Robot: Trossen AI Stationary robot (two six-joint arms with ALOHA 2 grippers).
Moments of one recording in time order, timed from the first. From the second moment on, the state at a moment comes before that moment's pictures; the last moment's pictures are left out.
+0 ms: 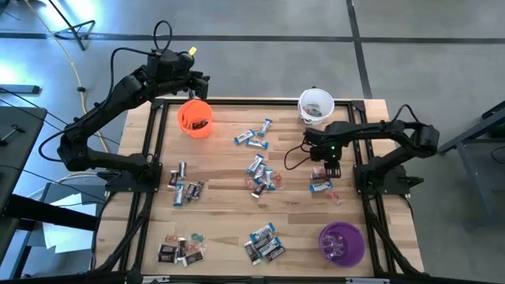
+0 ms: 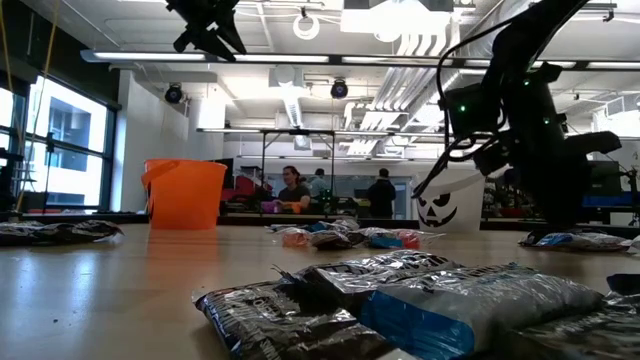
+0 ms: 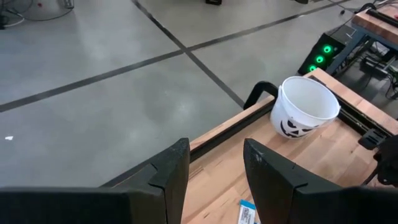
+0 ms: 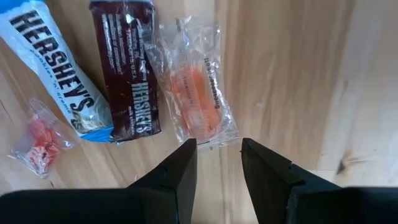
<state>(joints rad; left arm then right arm) 0.73 1.20 1.35 -0.64 -0.09 -0.22 -0.40 1.45 0.72 -0.99 -0.08 -0.34</state>
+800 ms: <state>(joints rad) 0.73 1.20 1.35 -0.64 -0.09 -0.23 -0.36 1.47 0.72 -0.79 -0.17 -0.16</state>
